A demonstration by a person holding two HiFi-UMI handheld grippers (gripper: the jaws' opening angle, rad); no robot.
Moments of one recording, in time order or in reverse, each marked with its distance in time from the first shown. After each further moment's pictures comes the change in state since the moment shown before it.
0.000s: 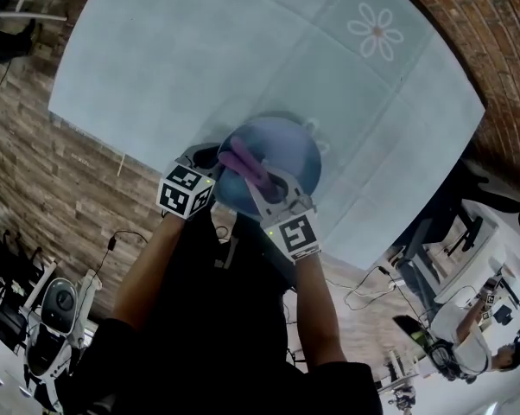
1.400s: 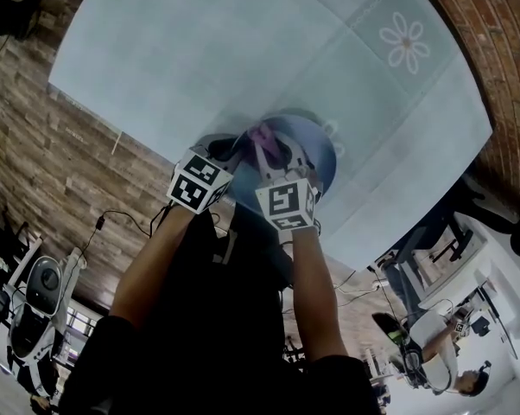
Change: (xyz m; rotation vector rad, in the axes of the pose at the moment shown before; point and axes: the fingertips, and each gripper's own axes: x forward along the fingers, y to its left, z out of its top) left arm 0.001 -0.001 0.002 0.003 0.020 -0.015; right arm 0.065 -0.039 -0.026 -0.189 0.252 -0.141
